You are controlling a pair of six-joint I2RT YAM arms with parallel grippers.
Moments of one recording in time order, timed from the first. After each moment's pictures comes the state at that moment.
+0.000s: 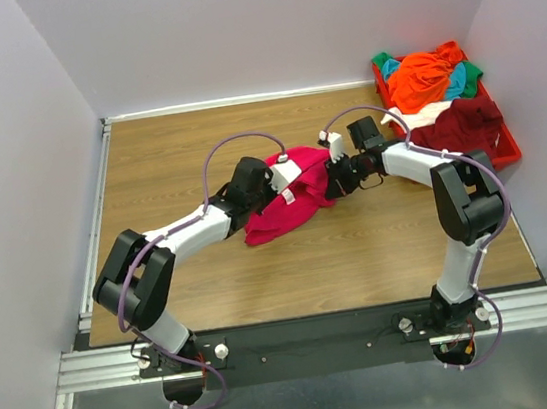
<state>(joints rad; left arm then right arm) -0.64 1.62 0.95 0.01 -0.07 0.46 0.31 1.86 1.18 -0.35 -0.61 -0.20</state>
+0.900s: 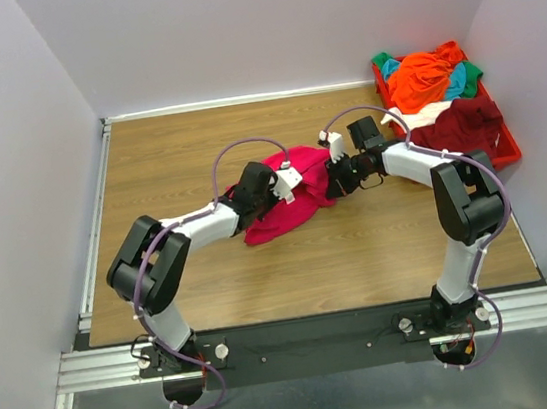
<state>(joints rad) -0.64 1.74 0.96 0.01 -0.10 0.45 0.31 1.86 1.18 -0.35 -0.60 -0.21</state>
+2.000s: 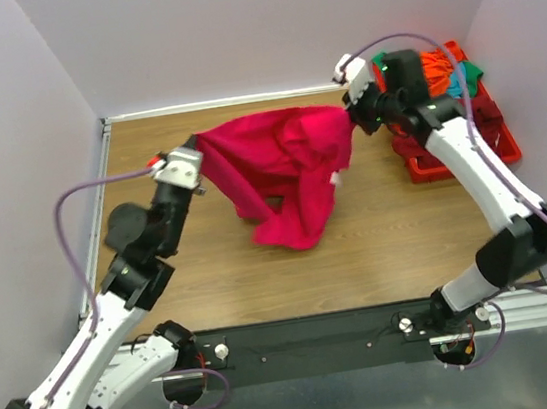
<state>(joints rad) -0.64 0.82 0.90 0.15 -0.23 0.38 0.31 1.56 1.52 -0.61 -0.30 -0.48</state>
